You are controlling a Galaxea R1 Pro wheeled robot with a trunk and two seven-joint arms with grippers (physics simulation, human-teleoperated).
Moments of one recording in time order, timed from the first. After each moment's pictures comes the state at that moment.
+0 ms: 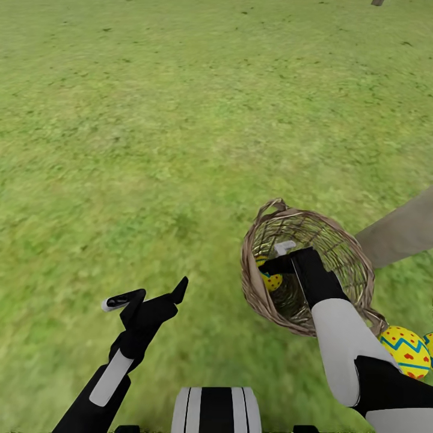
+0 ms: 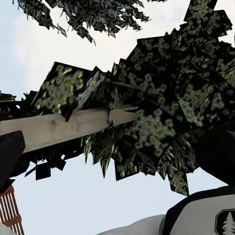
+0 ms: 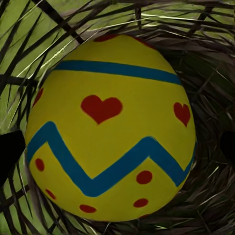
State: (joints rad) left arm -0.38 0.02 -0.21 -1.22 1.24 0.55 -1.45; right arm -0.99 0.07 -0.21 -0.77 0.62 0.71 0.53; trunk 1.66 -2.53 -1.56
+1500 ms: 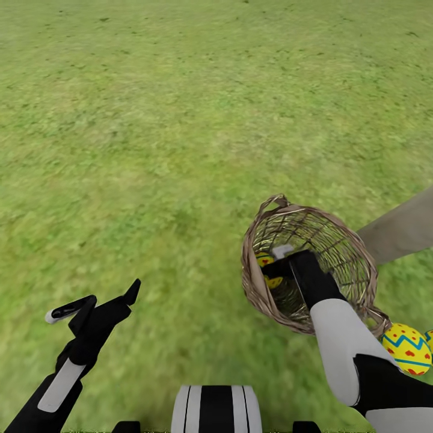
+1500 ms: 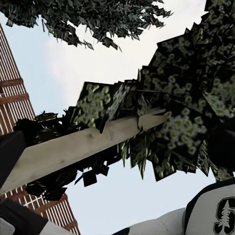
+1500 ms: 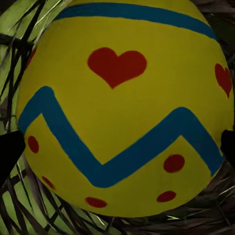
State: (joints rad) left arm -0.34 0.20 -0.04 -1.20 1.24 0.50 -1.53; right arm -1.00 0.07 -0.21 -0.72 0.62 0.71 0.53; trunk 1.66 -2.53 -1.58
